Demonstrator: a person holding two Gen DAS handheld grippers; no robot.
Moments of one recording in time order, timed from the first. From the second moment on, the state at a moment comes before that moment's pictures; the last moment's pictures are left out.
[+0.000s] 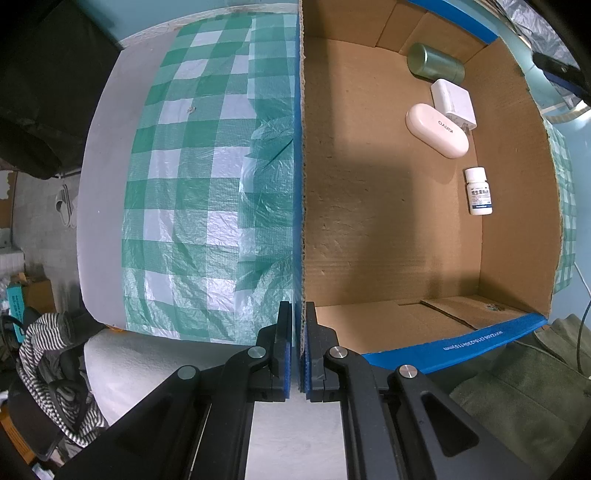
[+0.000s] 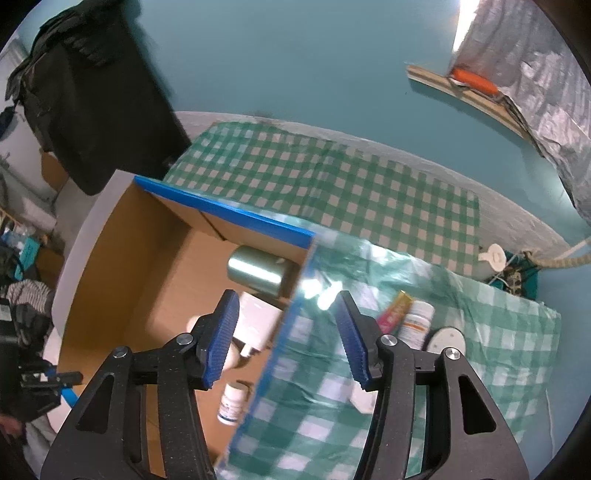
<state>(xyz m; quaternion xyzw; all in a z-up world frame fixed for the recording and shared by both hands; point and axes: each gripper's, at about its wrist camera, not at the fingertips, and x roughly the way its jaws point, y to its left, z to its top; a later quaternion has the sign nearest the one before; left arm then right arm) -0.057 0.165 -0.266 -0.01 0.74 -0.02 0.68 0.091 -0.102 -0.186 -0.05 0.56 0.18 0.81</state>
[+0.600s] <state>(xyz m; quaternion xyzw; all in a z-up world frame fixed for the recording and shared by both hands) -0.058 0.169 -0.267 -0.01 0.74 -0.02 0.68 0.083 -0.179 -0.230 -0.02 0.61 0.10 0.79</state>
